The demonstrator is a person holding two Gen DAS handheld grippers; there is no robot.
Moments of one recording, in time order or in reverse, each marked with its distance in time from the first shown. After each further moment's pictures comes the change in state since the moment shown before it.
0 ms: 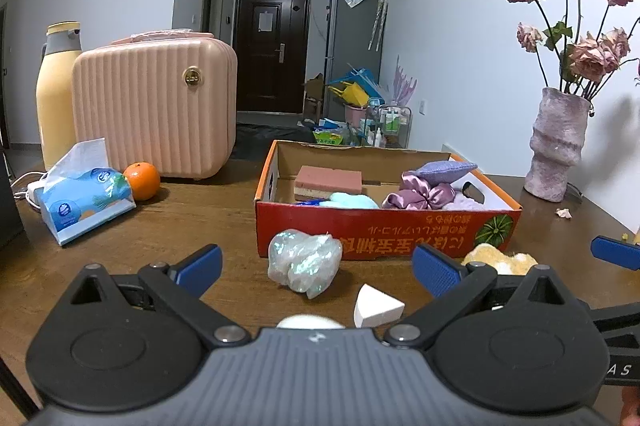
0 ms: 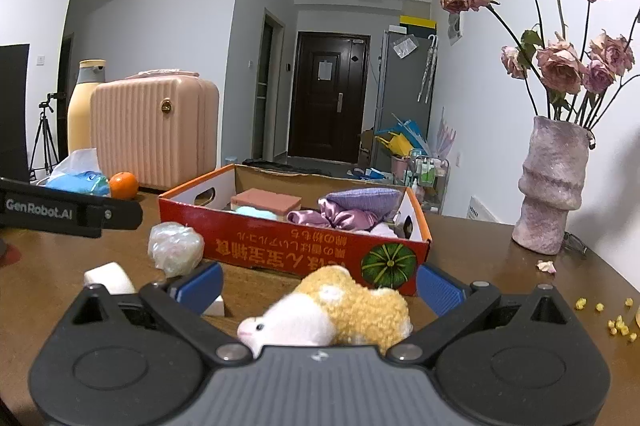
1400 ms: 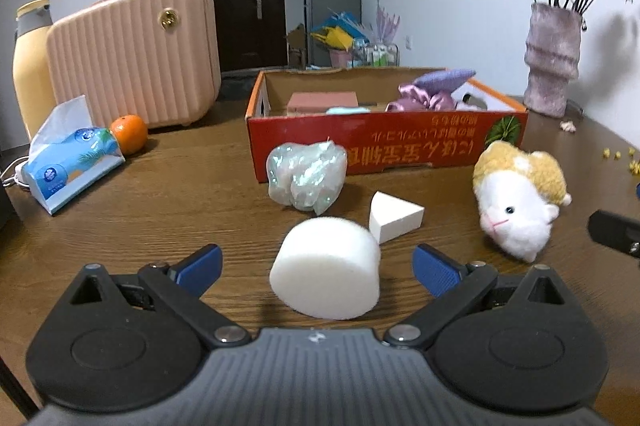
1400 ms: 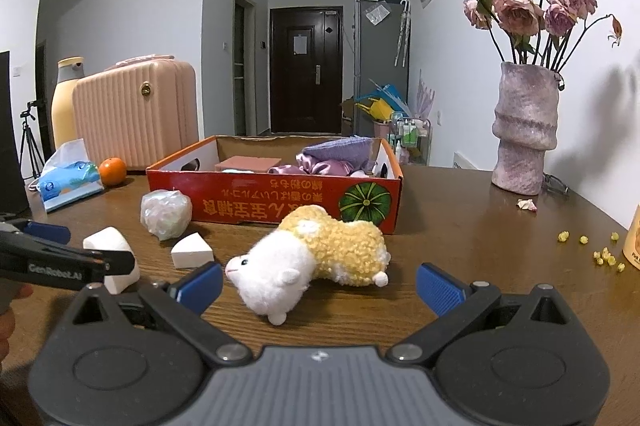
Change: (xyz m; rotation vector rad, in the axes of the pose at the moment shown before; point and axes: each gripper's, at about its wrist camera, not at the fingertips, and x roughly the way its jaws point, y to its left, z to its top) left arm 0.024 0.005 -0.042 0.126 0.161 -0.012; right arm -0.021 -0.014 -0.029 0.104 0.088 -0.034
